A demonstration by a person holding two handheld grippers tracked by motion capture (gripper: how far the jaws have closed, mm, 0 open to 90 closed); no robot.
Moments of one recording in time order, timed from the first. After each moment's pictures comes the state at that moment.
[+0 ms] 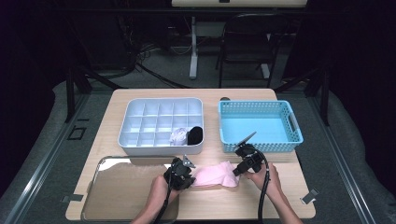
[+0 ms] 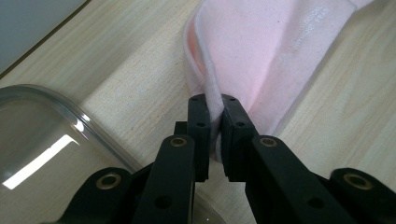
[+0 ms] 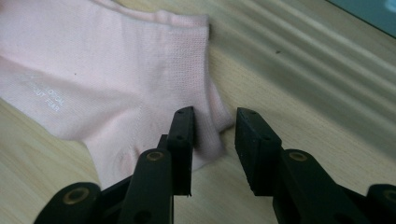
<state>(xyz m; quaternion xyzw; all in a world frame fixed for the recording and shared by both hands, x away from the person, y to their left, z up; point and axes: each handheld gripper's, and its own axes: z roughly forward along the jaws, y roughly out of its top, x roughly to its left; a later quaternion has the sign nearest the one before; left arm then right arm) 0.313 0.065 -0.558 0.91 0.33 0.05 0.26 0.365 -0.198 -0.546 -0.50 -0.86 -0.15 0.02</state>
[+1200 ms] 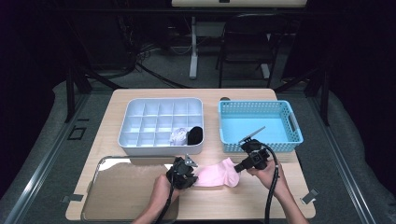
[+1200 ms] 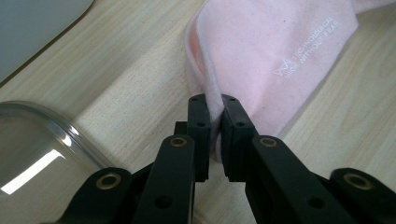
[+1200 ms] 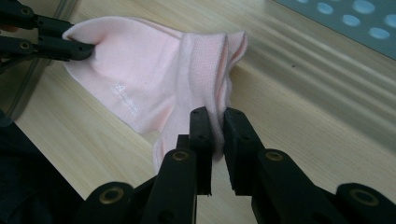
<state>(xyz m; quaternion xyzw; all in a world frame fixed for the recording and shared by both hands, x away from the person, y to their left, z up) 0.316 0.059 -0.559 0.90 0.33 0.05 0.27 0.357 -0.208 -0.510 -0.49 -0.84 -0.21 0.06</state>
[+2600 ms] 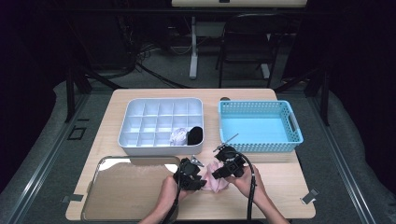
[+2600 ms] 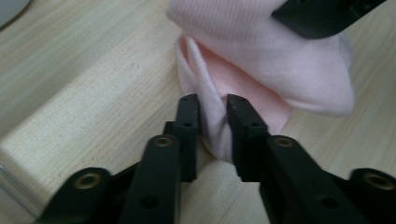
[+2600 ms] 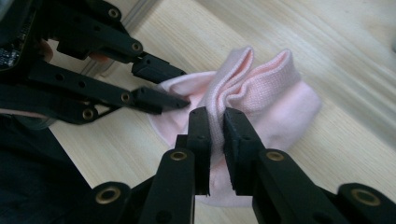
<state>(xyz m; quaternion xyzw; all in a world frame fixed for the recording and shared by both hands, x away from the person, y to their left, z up) 0.315 0.040 -0.561 0.89 0.35 0.00 0.29 0.336 -0.134 -0.514 -0.41 -0.89 -0.22 0.04</state>
